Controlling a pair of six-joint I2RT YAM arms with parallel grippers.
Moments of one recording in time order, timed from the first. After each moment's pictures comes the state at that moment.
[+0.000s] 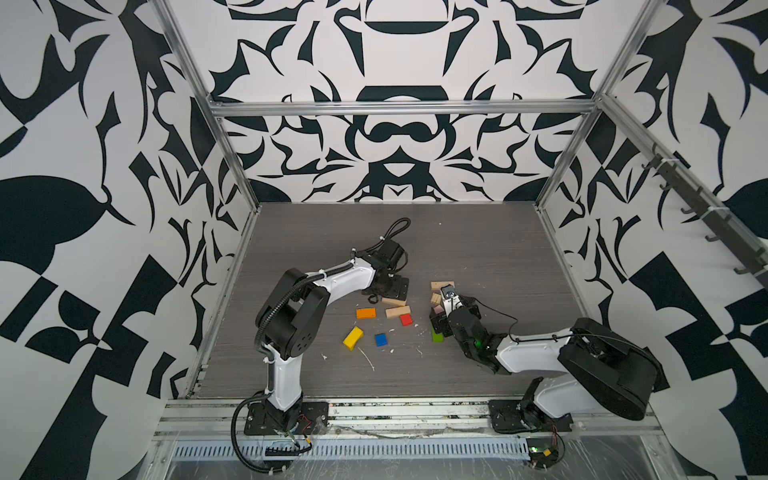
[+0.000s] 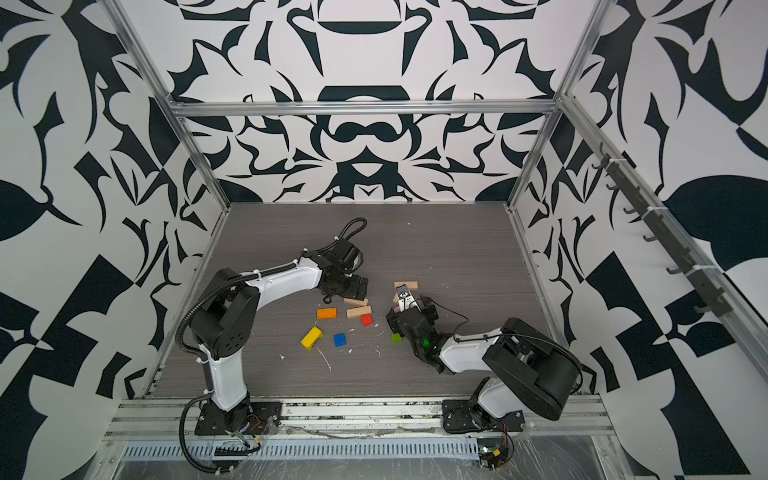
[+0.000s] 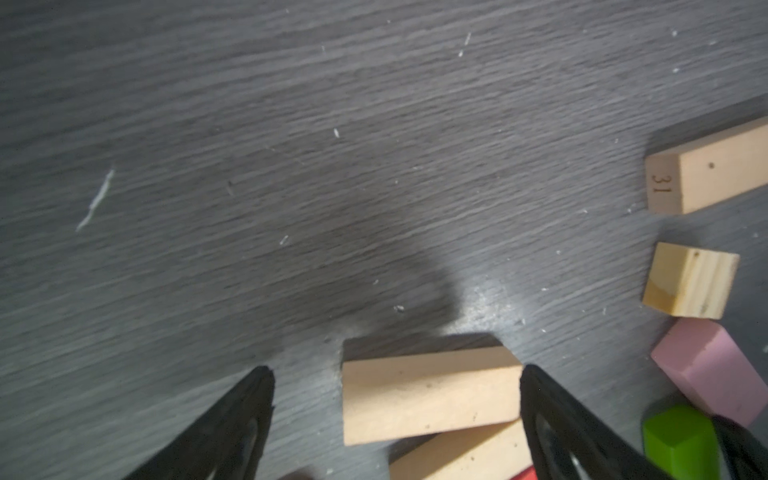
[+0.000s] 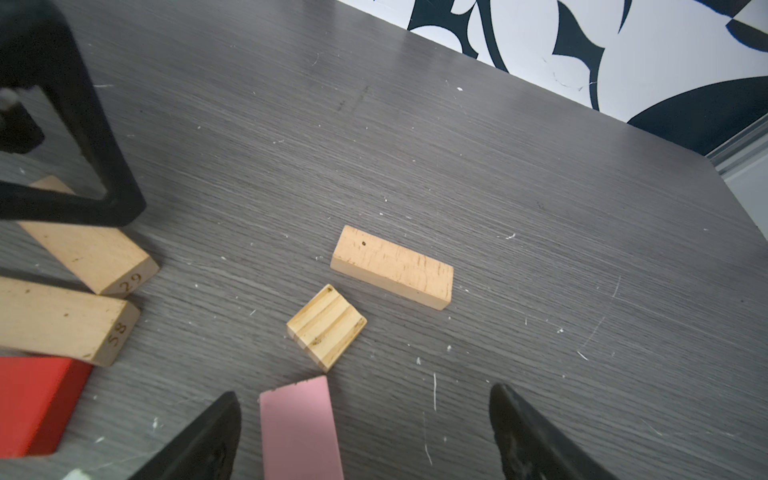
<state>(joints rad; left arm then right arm) -0.70 1.91 1.30 -0.58 0.03 -0.41 0.83 1.44 0.31 0.55 0.55 0.13</state>
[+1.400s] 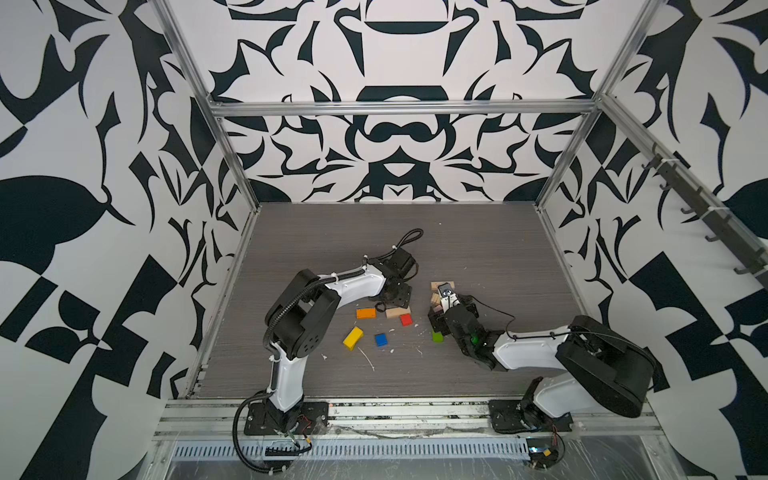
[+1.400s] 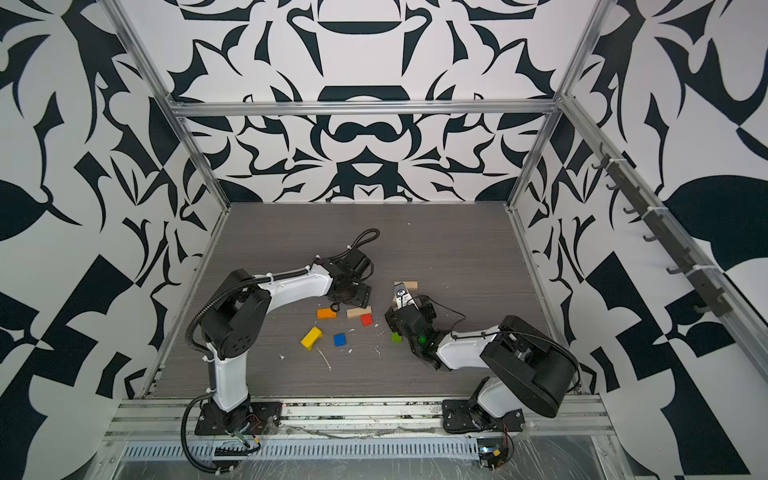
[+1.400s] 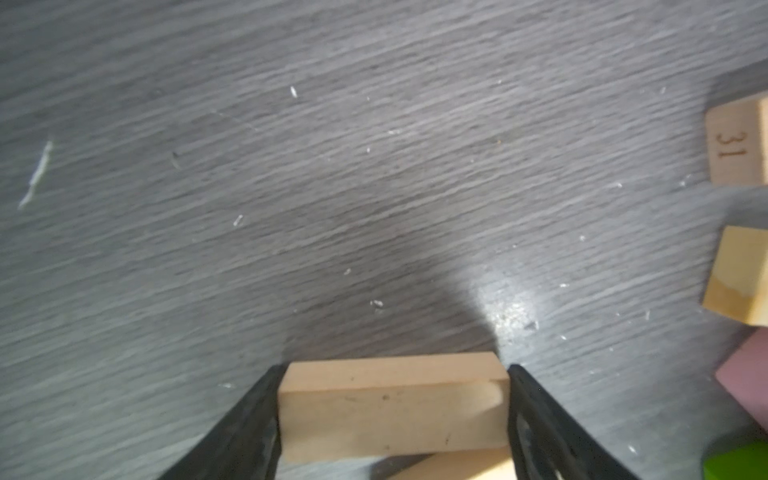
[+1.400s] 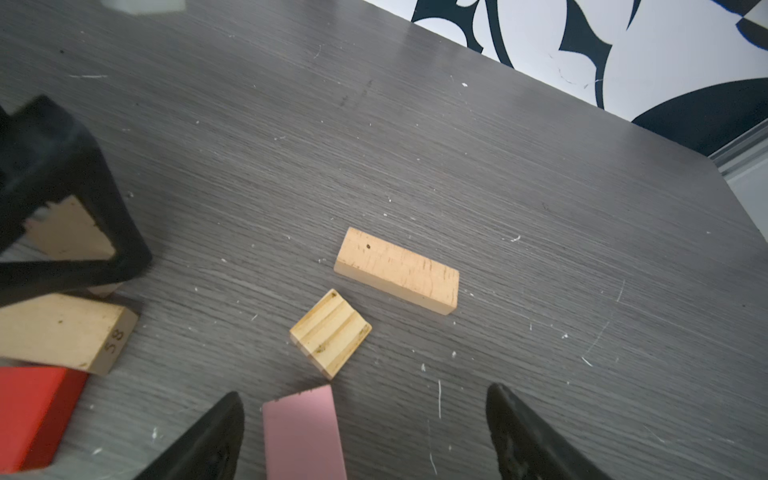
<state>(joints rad) -0.77 1.95 1.29 -0.58 -0.08 -0.45 0.83 1.45 0.37 0.47 0.55 0.13</state>
